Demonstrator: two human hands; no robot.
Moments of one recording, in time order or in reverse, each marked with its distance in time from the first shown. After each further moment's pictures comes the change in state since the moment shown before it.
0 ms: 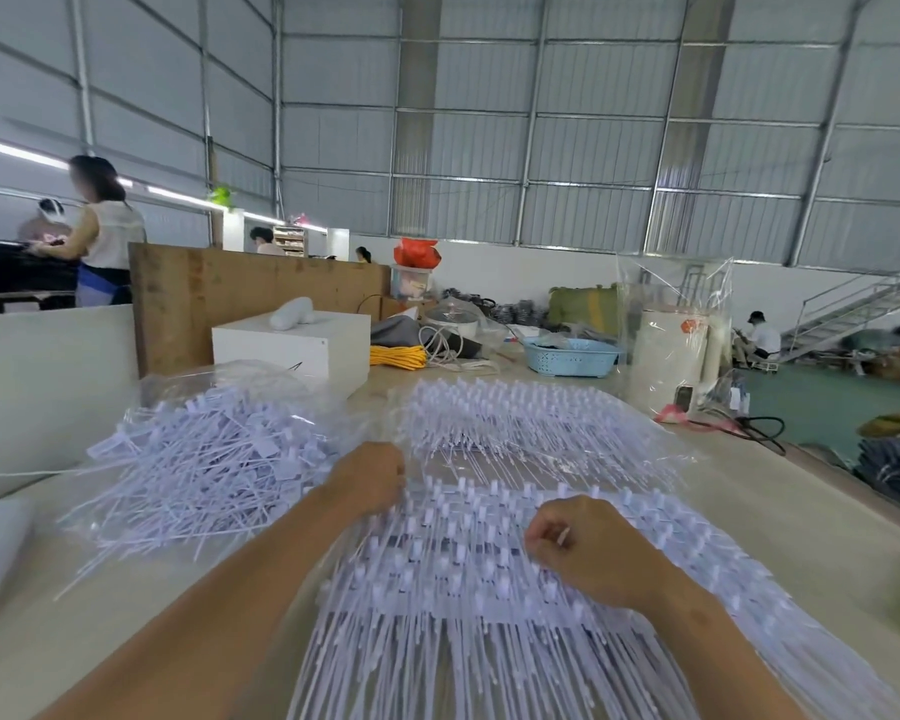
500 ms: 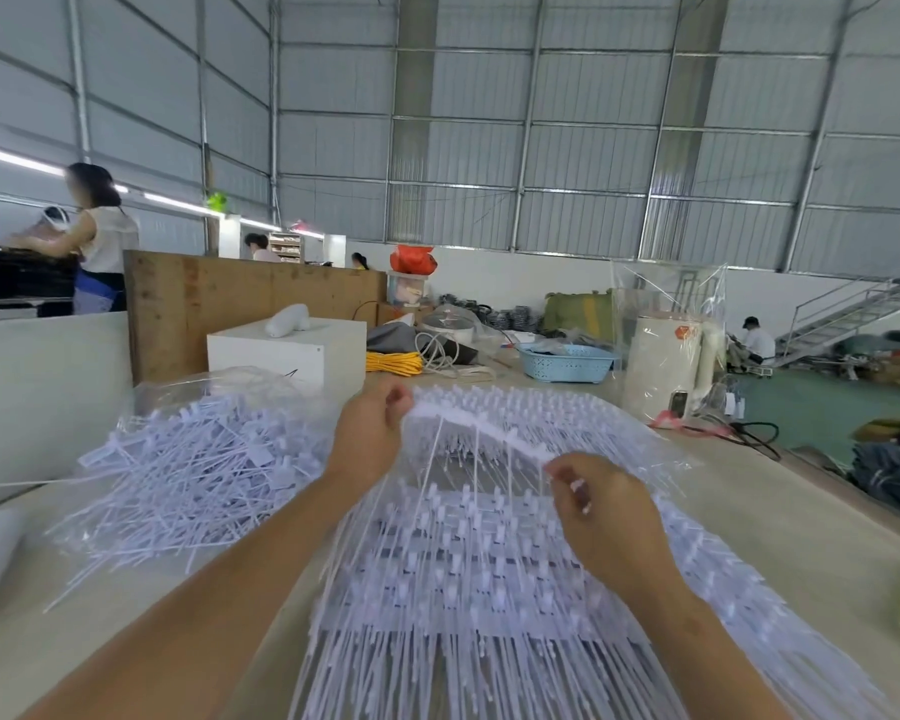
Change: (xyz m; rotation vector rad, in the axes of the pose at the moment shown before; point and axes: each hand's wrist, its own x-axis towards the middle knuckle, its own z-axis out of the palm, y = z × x) left_hand -0.006 0.024 -0.031 -0.491 0.640 0.220; right_hand 0.001 -0.012 -0.005 -0.005 0.598 -0.002
